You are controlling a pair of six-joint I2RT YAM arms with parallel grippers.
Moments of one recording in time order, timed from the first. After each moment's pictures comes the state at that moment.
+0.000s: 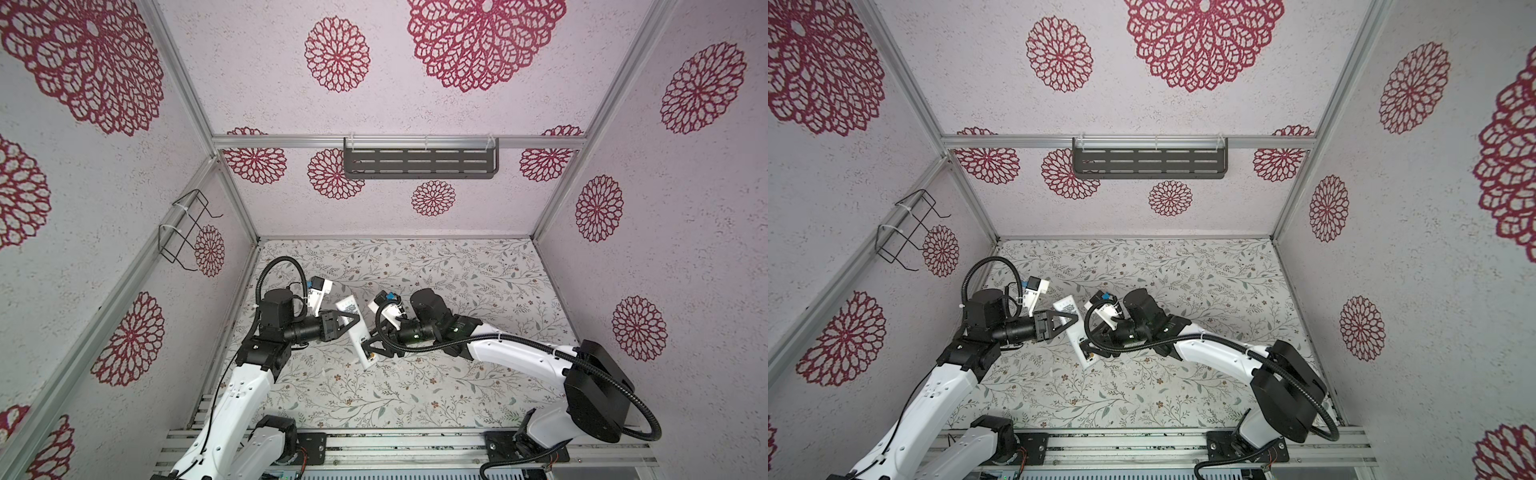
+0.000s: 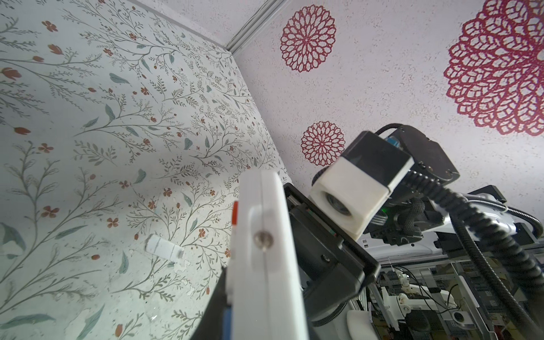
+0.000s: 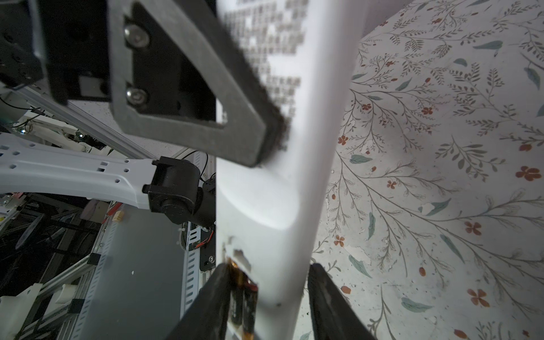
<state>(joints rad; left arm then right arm) -0.16 0.92 0.70 -0.26 0.92 -0.52 0.91 1.51 1.00 0.05 -0.64 0.26</state>
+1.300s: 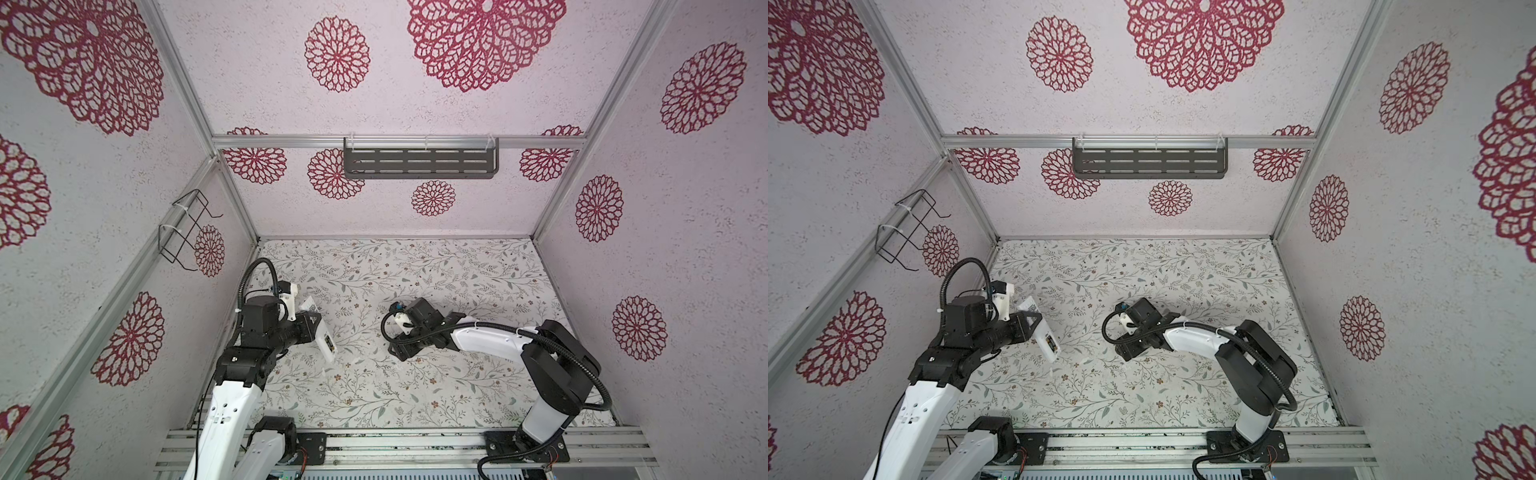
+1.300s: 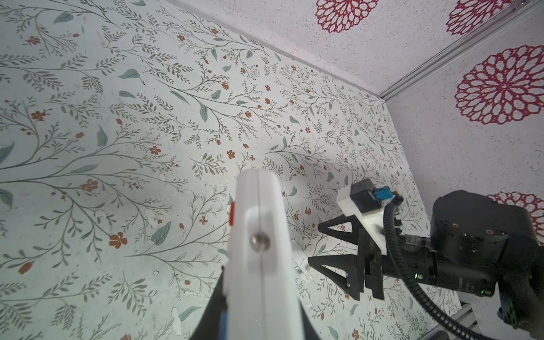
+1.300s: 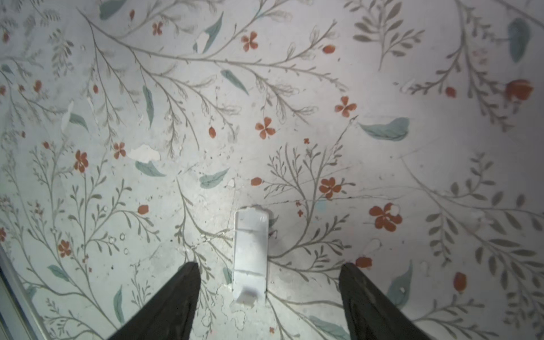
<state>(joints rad) -0.06 0.80 0.81 -0.67 0.34 -0.34 0.86 1.71 1.01 -0.32 -0.18 0.18</state>
